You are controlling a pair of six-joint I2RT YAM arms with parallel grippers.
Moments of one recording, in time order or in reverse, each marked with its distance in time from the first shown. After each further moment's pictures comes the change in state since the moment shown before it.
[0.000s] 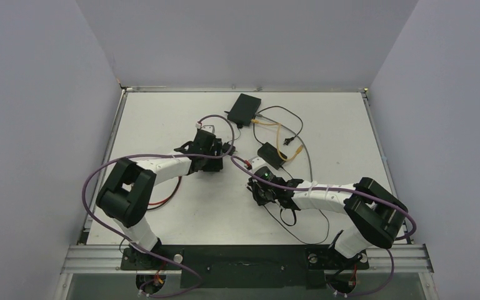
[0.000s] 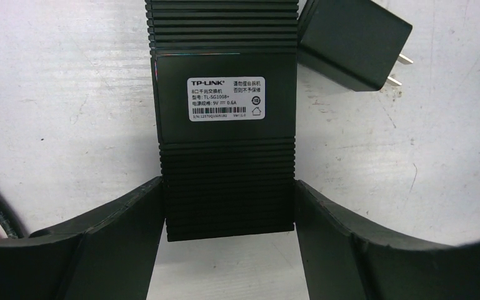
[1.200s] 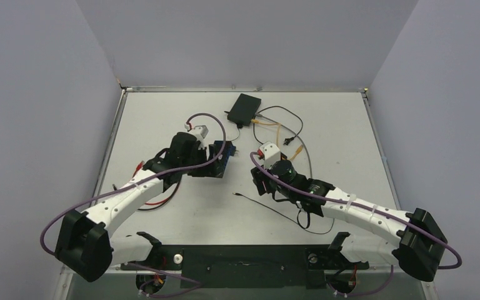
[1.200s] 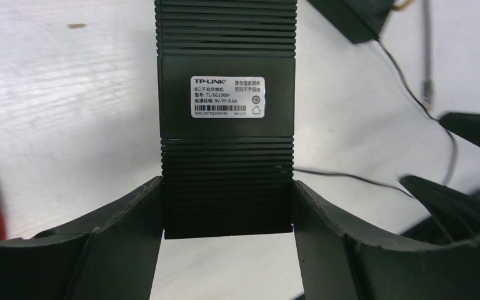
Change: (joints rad) left arm -0.007 -0.435 -0.087 -0.197 0.256 -0.037; right arm -0.003 -0.364 0.010 -0.074 0.128 -0.164
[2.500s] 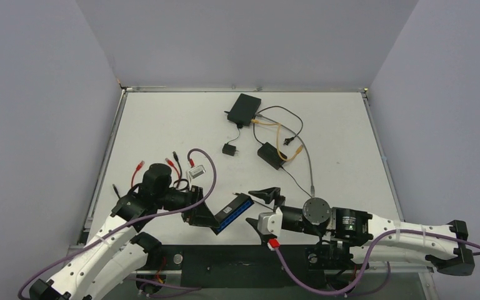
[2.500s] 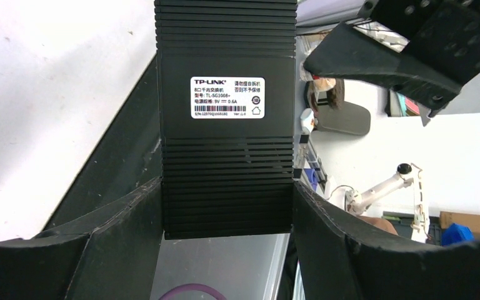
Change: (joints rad) left arm 0.000 -0.559 -0.259 -0.166 0.899 -0.098; right arm 0.473 -0.457 -0.088 0.023 -0.188 -0.800
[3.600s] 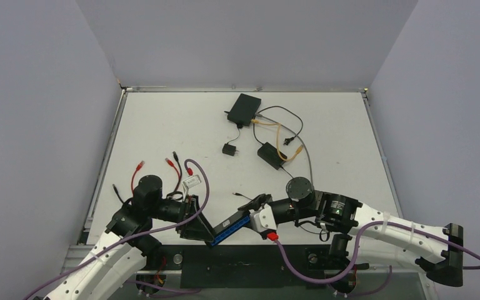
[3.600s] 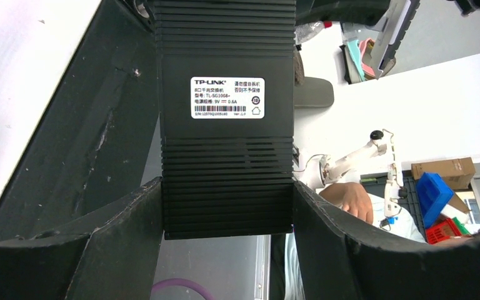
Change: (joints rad) left arm -0.027 -0.206 -0.127 0.163 0.166 -0.175; right arm -0.206 0.168 0.150 -0.169 -0.538 -0.111
